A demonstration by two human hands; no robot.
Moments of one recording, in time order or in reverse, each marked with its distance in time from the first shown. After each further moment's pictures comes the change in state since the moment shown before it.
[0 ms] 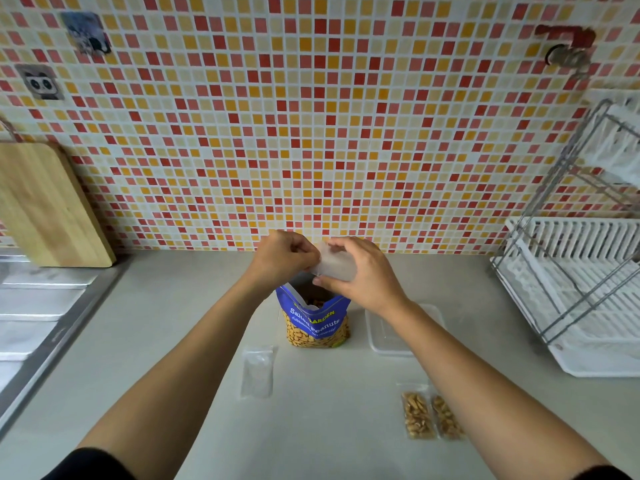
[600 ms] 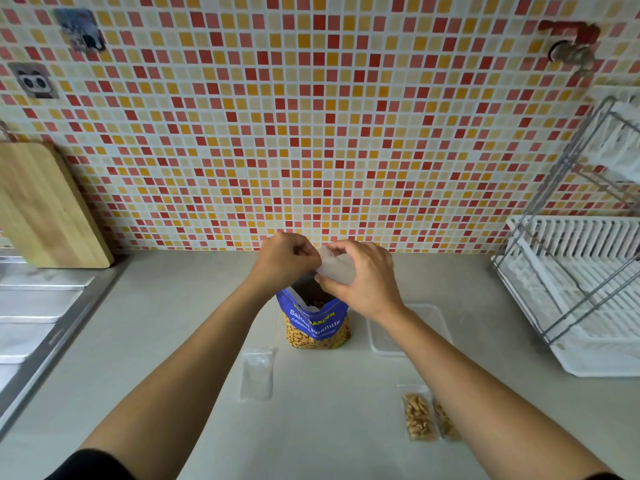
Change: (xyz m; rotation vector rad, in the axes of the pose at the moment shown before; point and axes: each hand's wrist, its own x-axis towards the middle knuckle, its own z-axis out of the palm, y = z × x) left_hand 0.011 -0.008 0.008 0.127 0.020 0.048; right_hand -0.003 0.000 0.009 -0.121 0.053 0.085
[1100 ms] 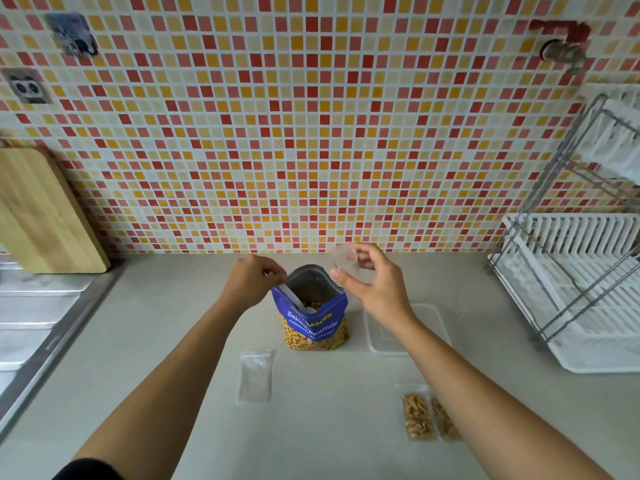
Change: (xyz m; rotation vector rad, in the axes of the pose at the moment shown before) left_hand 0.007 -0.065 -0.001 0.209 -0.052 -0.073; right_hand -0.016 0.018 -0.005 0.415 0.004 0.291
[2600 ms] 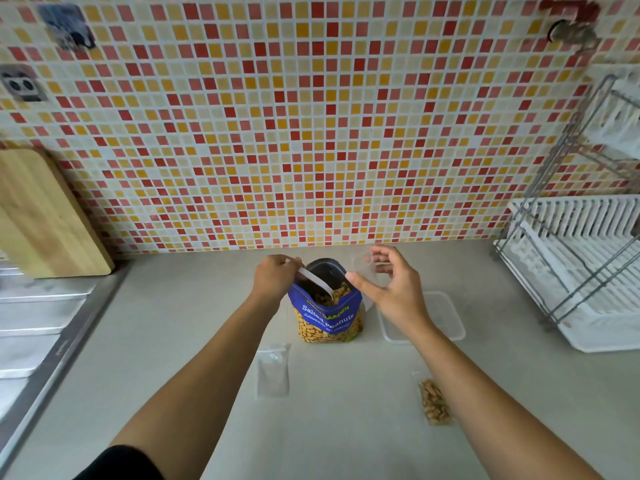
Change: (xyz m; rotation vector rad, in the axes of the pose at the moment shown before) left_hand 0.001 0.010 0.015 -0.576 0.038 -0.316; right_hand -0.020 0.004 0.013 0.012 0.131 0.059
